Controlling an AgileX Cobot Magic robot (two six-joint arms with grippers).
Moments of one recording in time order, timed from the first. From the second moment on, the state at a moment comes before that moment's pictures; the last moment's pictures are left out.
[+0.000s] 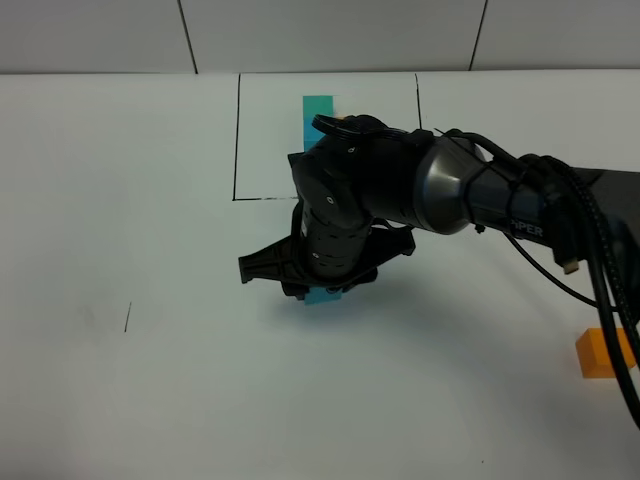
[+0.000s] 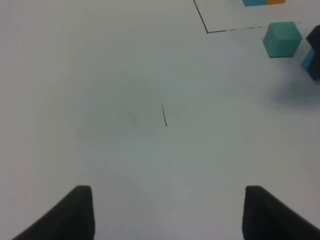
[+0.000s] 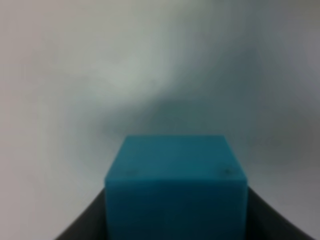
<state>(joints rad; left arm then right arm) -0.02 0.00 -0.50 -0.17 1.08 0.14 0.84 2.09 -1.53 -0.08 0.85 0.65</state>
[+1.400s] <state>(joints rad) -0.02 0.00 -0.50 -0.16 1.08 0.14 0.81 2.28 -1.68 -0.16 0.85 0.81</state>
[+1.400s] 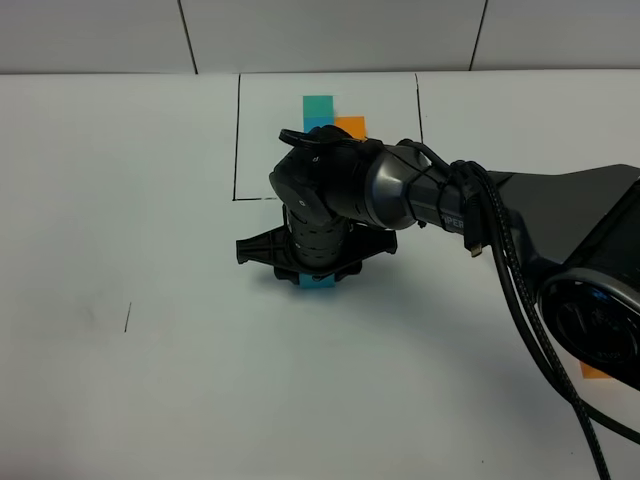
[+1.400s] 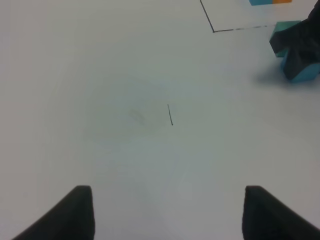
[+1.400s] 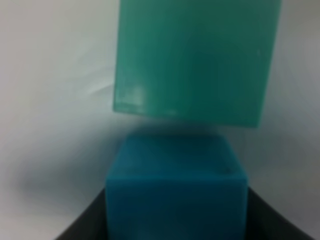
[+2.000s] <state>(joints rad) -0.02 0.00 -0.50 -0.16 1.08 0.14 0.81 2.28 -1.68 -0.19 0.82 0.83</state>
